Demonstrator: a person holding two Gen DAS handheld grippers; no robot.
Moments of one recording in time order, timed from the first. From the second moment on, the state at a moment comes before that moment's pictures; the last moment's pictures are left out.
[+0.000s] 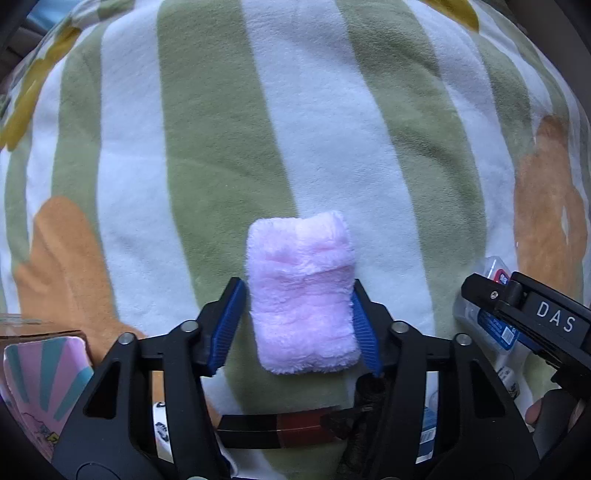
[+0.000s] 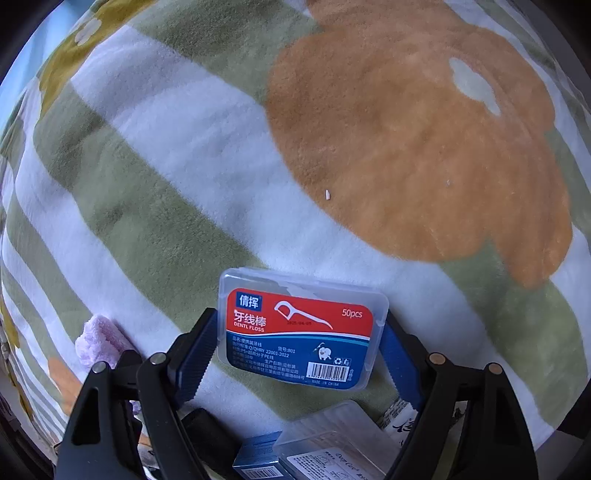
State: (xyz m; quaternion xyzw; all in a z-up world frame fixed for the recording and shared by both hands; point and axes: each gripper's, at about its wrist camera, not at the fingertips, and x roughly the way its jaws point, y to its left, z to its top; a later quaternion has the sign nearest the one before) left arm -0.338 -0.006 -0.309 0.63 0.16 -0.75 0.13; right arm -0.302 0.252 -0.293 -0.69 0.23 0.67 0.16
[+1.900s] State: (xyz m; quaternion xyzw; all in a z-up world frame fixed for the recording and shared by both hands) left arm -0.077 -0.032 -0.078 0.48 0.23 -0.82 0.23; right arm -0.157 0.087 -0.047 -0.53 -0.06 0.83 -0.13
